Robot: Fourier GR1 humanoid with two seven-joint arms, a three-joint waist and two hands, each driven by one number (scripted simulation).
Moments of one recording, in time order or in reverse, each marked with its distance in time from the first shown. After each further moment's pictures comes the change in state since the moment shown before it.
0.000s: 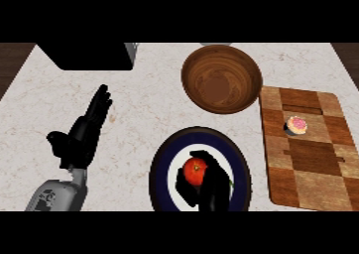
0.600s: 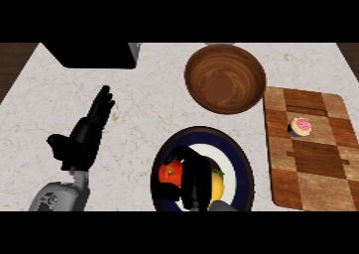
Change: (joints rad) left arm 0.014 -0.030 0.007 -0.028 -0.023 -0.023 0.010; right arm -0.206 0.002 0.104 0.054 -0.174 0.013 -0.078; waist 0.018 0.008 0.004
